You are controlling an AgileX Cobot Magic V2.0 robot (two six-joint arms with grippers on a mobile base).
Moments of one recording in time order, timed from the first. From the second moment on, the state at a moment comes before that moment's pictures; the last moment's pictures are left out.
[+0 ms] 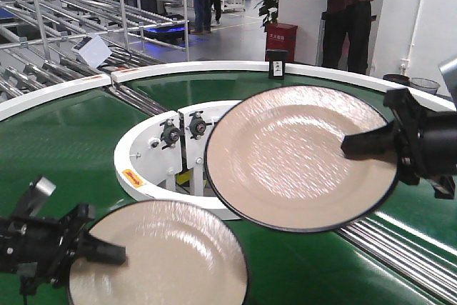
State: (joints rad) left arm 0.05 1.57 -1.05 -1.18 1.02 0.53; right arm -0.09 1.43 -1.33 1.08 0.97 -0.26
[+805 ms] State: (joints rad) left arm -0.06 1.41 -1.05 -1.19 0.96 0.37; right arm -0.04 1.43 -1.37 1.02 0.96 -0.19
